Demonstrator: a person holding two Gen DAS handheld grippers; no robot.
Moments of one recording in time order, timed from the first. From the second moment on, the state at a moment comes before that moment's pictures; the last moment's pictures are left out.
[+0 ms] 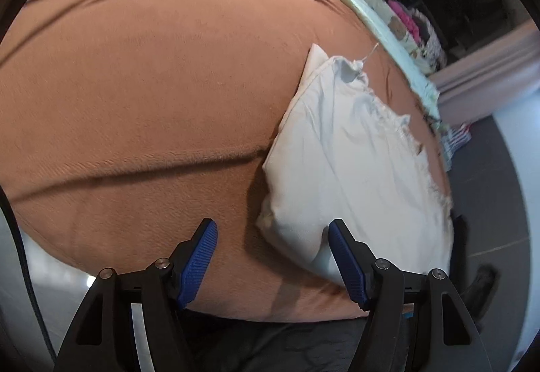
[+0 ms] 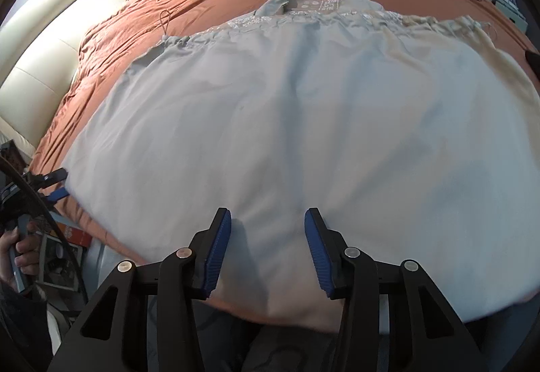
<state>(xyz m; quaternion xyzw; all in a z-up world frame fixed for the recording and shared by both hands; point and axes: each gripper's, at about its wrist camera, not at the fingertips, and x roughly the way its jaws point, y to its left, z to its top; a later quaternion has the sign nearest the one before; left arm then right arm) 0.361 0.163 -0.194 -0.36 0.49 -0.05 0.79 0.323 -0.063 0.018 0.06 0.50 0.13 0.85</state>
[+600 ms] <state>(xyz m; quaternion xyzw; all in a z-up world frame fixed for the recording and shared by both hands) 0.357 0.169 -0.214 -0.49 0.47 -0.03 0.73 0.357 -0.060 0.020 0.06 0.53 0.13 0.84</state>
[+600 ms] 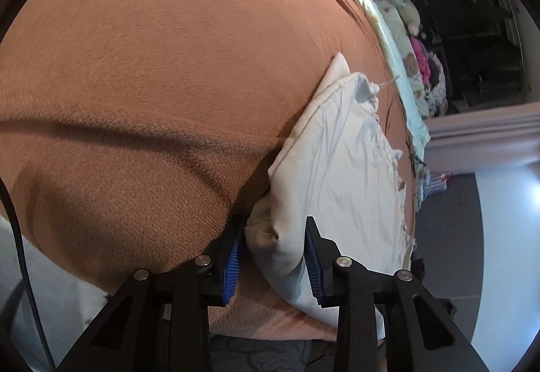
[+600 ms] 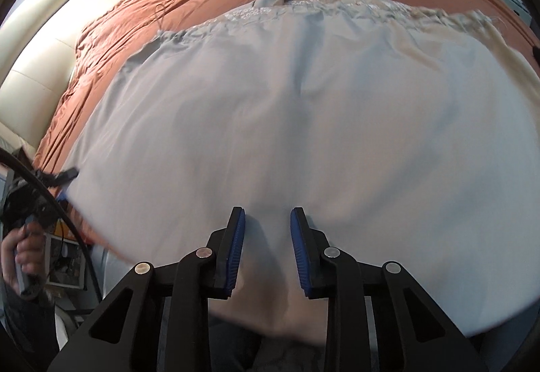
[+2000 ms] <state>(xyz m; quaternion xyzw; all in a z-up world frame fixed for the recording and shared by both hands) 0.384 0.111 -0.098 -0.49 0.39 -0.12 0.77 0.441 -0.081 0.045 0.10 0.50 0.17 0.84</state>
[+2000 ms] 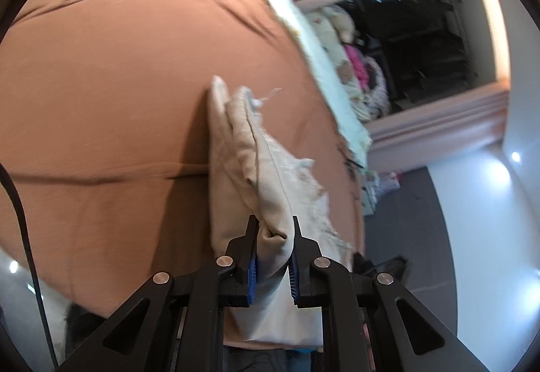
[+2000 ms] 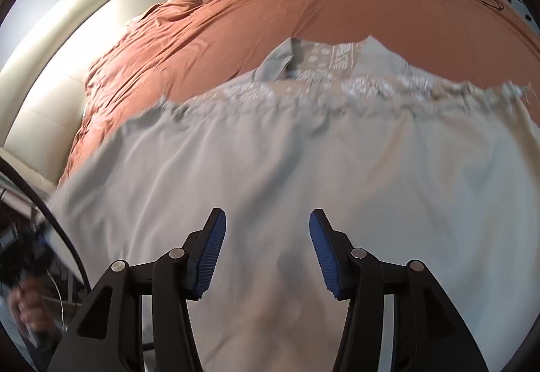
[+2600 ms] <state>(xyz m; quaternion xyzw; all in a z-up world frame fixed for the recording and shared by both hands) 0.444 0.033 -0.006 -0.45 0.36 -0.25 0.78 0.334 -0.101 -0.012 0.14 0.53 0.19 0.81</state>
